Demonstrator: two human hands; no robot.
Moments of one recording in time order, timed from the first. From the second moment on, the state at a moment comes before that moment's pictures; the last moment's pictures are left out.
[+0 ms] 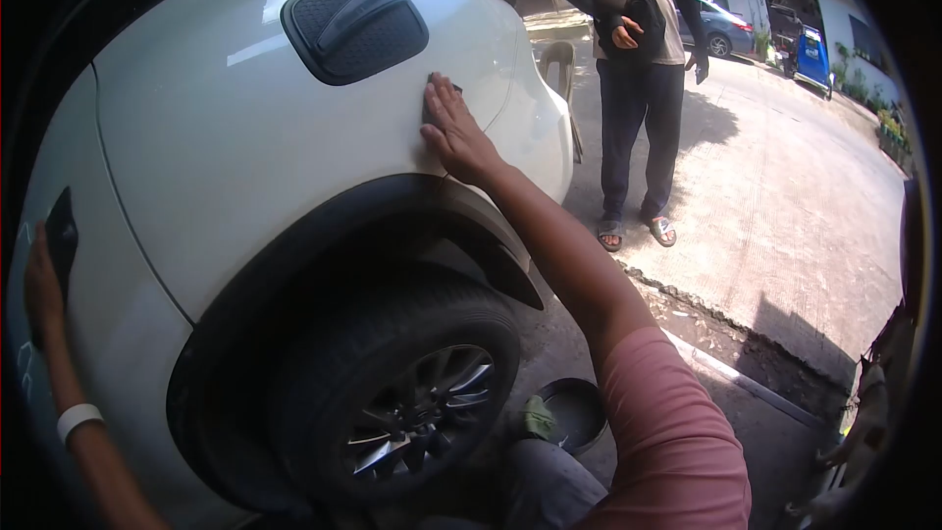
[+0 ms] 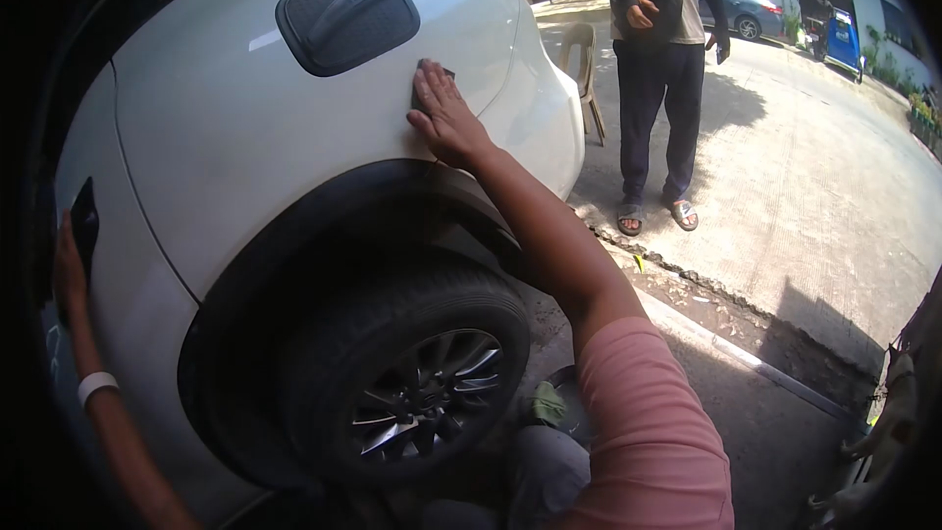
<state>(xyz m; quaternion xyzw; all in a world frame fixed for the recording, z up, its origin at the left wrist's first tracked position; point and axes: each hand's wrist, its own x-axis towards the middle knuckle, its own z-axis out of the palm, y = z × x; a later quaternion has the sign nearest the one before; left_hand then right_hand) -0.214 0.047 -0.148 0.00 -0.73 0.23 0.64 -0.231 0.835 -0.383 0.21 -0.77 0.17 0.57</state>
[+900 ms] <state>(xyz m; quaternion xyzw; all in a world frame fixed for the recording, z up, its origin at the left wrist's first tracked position) -0.202 0.060 -0.140 0.02 -0.74 0.27 0.62 -0.222 0.816 -0.408 0.18 -0.77 0.24 0.57</state>
